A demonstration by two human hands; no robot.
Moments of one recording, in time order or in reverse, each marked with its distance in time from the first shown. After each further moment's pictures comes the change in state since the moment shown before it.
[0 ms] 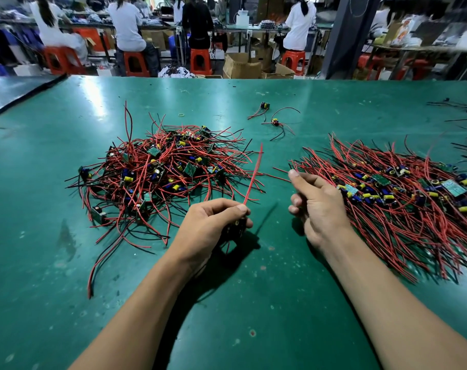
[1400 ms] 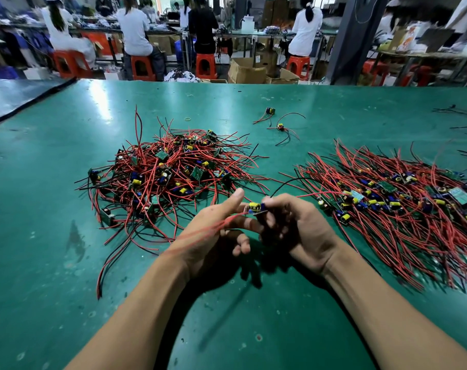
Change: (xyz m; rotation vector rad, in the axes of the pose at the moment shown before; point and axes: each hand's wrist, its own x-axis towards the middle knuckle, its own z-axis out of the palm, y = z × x) left_hand 0.003 0.011 -0.004 -0.167 -0.240 -0.154; right_hand -0.039 -0.002 0.021 -0.012 -0.555 0.415
